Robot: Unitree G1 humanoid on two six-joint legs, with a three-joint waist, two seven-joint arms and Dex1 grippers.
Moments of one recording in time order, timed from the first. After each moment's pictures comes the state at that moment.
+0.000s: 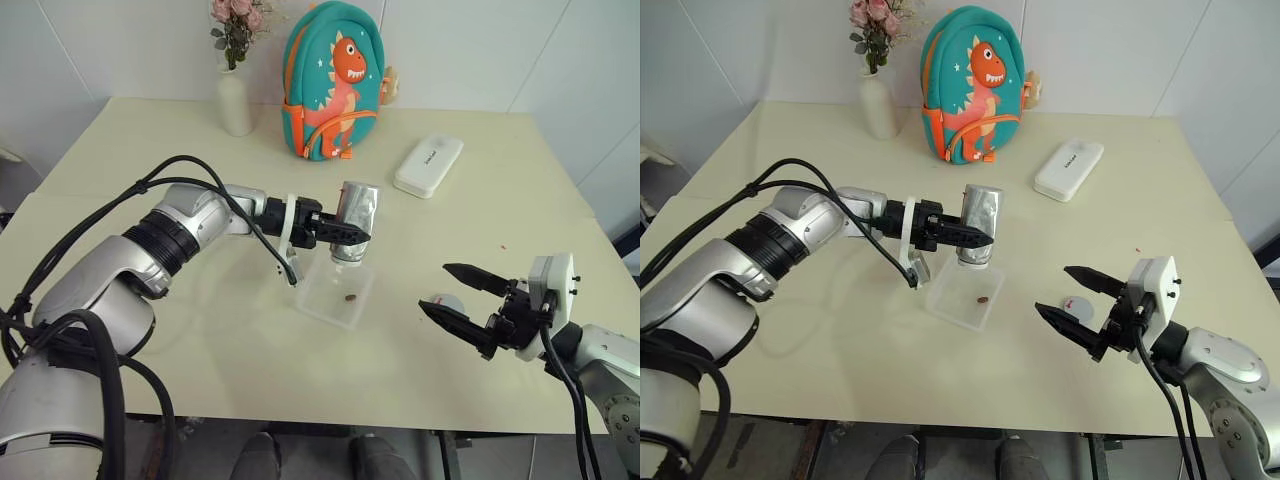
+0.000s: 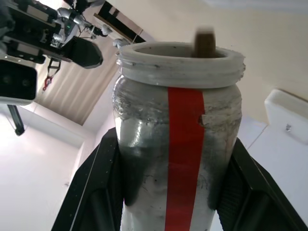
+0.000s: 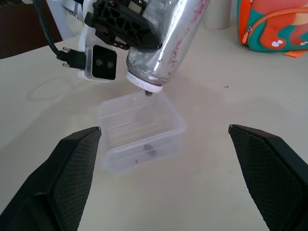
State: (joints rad) left arm -1.37 0.71 -0.96 0.55 1.80 -0.56 1.07; right arm 0.03 -0.70 -0.32 -0.53 0.80 0.50 0.79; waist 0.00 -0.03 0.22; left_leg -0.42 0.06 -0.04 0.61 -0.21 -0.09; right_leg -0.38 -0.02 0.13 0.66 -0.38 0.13
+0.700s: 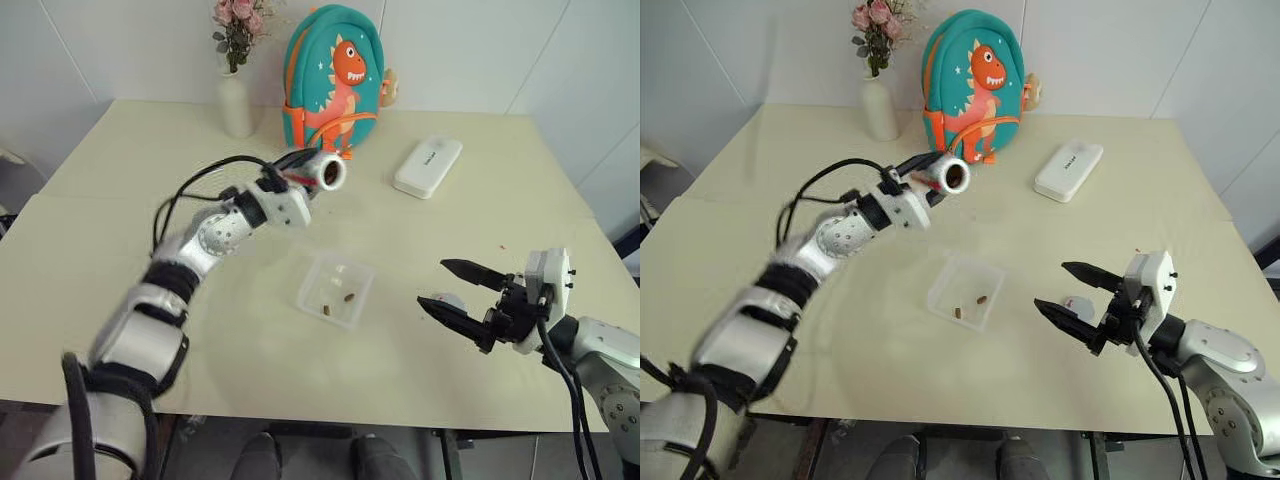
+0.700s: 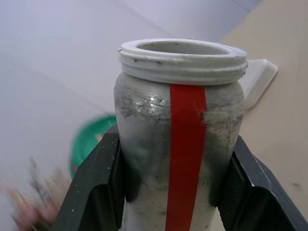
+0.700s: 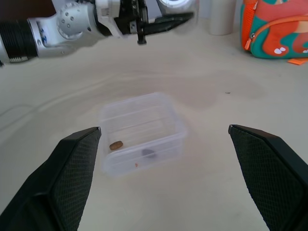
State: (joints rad) left arm -1.00 0.43 -0.21 0.93 0.00 -0.64 -0.34; right arm -0.02 -0.71 -0.33 -0.48 0.81 0.50 0.87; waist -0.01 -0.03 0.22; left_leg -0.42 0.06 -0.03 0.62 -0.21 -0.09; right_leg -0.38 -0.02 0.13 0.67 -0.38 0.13
